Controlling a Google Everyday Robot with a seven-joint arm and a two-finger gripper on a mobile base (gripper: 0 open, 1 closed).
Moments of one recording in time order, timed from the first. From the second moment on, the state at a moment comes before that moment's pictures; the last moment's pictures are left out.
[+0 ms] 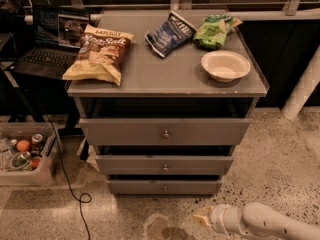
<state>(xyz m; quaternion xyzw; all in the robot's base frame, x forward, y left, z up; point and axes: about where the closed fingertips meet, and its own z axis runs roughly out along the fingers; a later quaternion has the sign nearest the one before) 0.432 -0.166 0.343 -0.30 0.88 0.25 0.29</state>
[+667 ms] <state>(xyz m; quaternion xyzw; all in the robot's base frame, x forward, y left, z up) 0.481 -0.194 0.340 -0.32 0.85 0.29 0.29</state>
